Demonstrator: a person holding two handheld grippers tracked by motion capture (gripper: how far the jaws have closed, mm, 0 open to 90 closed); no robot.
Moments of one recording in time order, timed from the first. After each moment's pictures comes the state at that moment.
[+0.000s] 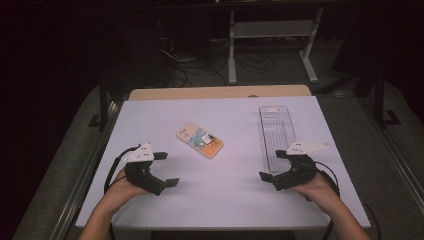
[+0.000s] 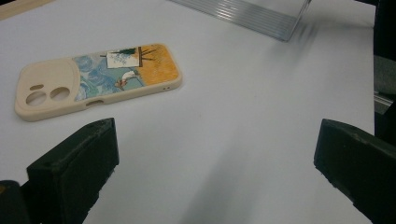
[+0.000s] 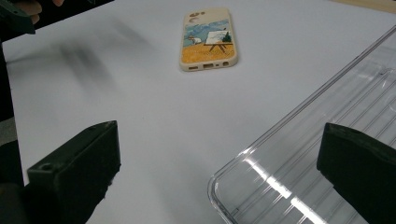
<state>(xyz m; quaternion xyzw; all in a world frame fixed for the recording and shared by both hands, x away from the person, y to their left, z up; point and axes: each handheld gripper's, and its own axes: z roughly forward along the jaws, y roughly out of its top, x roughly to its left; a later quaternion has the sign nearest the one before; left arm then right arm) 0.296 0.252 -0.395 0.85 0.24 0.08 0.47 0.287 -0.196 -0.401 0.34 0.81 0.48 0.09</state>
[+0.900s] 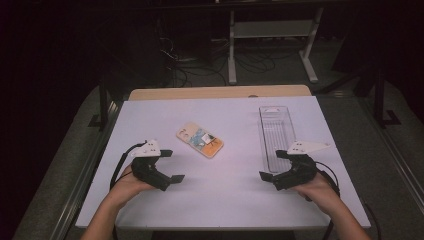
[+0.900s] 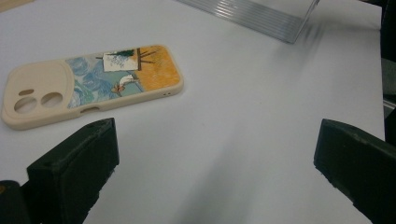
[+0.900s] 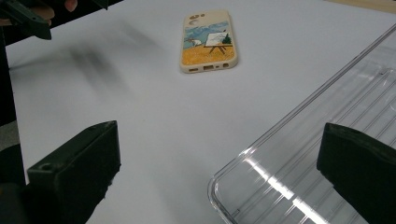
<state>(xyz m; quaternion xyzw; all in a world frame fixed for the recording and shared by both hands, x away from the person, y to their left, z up) 0.310 0.238 -0.396 0.85 0.24 0.07 0.46 0.287 -0.197 -0.402 0.34 0.80 0.48 0.09</state>
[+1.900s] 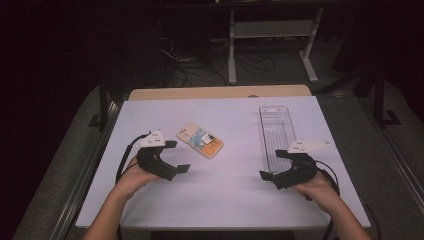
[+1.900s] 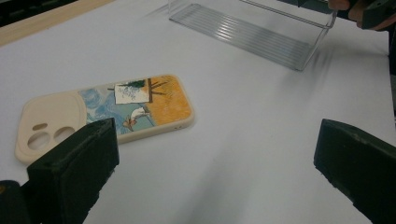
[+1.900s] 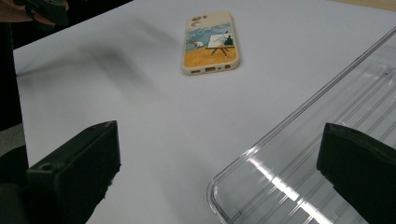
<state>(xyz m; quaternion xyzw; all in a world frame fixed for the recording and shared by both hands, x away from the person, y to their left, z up) 0.328 0.224 -0.384 0.84 0.25 0.08 0.48 0.290 -0.198 -0.401 0.35 0.80 0.49 0.08</state>
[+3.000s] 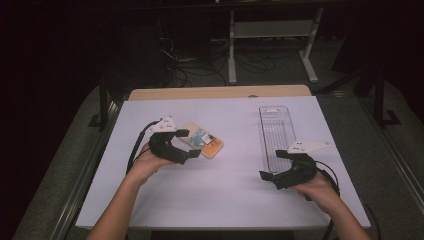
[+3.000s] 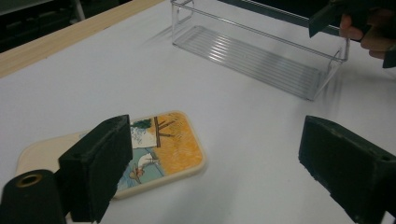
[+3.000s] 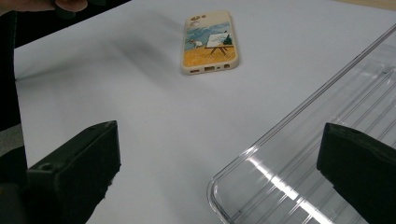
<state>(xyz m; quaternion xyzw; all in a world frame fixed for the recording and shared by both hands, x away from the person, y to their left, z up) 0.363 0.196 -0.375 0.83 0.24 0.08 0.50 0.289 -0.198 -0.402 0.35 0.80 0.48 0.08</state>
